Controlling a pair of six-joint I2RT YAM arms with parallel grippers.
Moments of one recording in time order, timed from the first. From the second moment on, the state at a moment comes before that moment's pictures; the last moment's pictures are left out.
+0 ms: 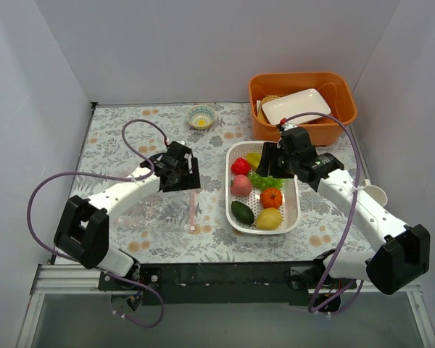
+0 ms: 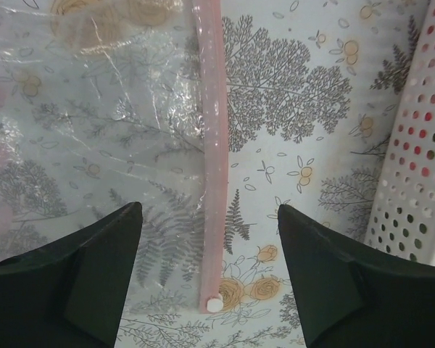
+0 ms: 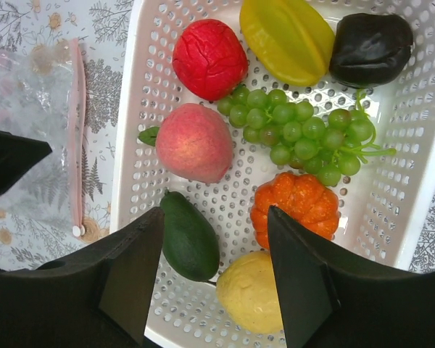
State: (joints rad) left arm -0.54 1.46 1.01 -0.54 -0.14 -0.58; right arm 0.53 1.26 1.09 -0.61 -0.03 0.47
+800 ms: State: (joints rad) left arm -0.65 1.69 1.07 -0.62 -0.28 -0.70; right arm 0.49 1.24 1.02 -0.58 -0.10 0.47
